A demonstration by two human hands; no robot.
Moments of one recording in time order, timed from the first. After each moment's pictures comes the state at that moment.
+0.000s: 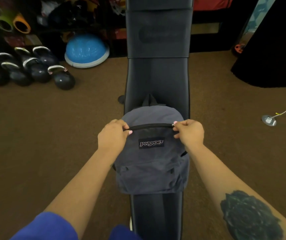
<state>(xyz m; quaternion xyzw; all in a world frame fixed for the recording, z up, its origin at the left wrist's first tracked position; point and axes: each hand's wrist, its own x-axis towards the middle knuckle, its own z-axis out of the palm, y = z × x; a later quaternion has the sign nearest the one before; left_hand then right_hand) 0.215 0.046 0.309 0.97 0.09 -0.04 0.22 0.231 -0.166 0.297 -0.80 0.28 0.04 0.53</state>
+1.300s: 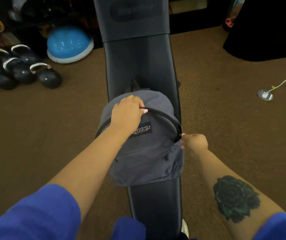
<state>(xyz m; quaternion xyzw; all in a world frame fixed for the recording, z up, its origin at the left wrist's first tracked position) 0.249 -0.036 0.305 0.99 -0.06 -0.02 0.15 0.201 -0.239 0.185 -0.70 0.45 0.19 0.52</state>
